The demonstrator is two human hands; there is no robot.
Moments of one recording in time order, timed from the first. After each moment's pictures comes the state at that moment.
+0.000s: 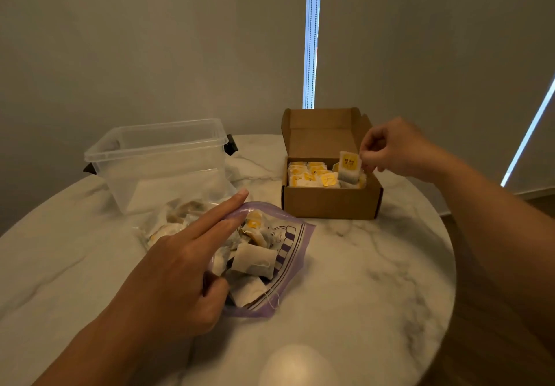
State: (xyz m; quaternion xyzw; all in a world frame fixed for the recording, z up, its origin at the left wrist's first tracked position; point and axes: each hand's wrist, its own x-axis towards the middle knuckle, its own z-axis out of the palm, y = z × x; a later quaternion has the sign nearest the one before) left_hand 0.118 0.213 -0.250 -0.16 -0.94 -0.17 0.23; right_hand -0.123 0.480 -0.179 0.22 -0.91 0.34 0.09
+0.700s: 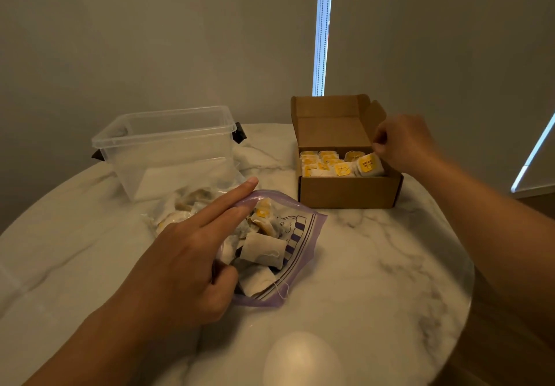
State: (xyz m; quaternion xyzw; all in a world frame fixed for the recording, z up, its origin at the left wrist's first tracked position) left_hand 0.118 0.211 -0.249 -0.17 -0.94 -0.16 0.24; right_hand -0.159 0.463 -0.207 0.17 -0.95 0.16 0.23
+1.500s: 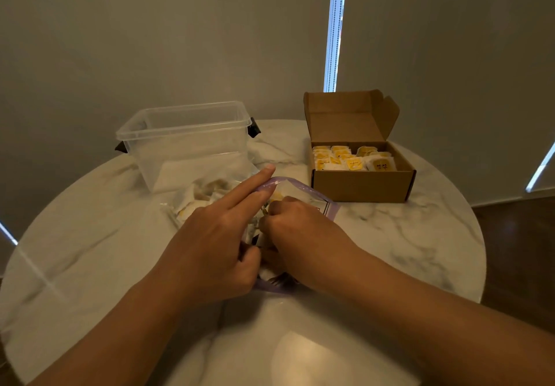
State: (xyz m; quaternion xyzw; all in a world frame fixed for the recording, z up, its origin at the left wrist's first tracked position) left_hand 0.108 0.211 -0.256 -0.16 -0.93 -0.17 0.29; right_hand 0.034 0.357 -0.254 0.52 -0.82 0.14 0.16
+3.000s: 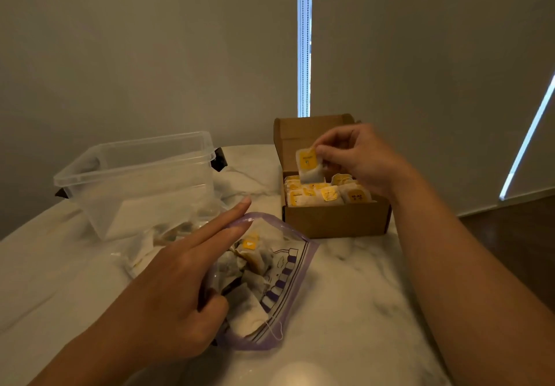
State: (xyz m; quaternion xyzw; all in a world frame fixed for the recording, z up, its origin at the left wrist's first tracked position) left_hand 0.083 0.214 -0.242 -0.20 -0.94 -0.23 0.17; right_hand -0.141 0.437 -0.193 0.31 -0.76 0.57 0.02
